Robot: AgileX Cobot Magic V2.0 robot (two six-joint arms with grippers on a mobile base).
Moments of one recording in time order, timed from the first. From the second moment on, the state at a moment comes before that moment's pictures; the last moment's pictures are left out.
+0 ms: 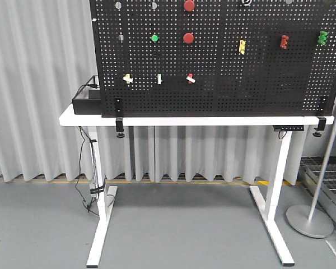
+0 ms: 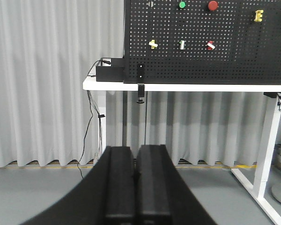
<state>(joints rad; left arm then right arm) -0.06 -0.01 0.03 -0.09 0.01 0.05 -0.02 -0.01 0.03 -0.03 0.25 0.00</state>
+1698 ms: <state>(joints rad) -0.06 -0.01 0.03 -0.09 0.01 0.05 -0.02 -0.01 0.03 -0.03 0.25 0.00</state>
